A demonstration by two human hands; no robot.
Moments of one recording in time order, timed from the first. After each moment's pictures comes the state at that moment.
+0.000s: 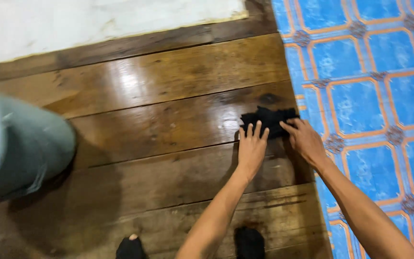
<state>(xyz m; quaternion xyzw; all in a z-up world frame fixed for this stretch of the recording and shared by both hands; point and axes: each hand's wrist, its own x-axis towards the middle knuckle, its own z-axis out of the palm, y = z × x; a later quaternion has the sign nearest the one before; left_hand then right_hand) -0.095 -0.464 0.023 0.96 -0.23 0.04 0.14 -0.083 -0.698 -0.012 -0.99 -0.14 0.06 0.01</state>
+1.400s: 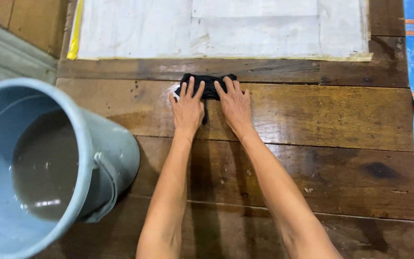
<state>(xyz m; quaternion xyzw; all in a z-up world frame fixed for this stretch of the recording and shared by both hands) 0.161 -0.039 -0.037 1.00 0.04 0.04 0.03 0.183 -0.201 0.014 -0.96 -0.24 -0.08 0.07</state>
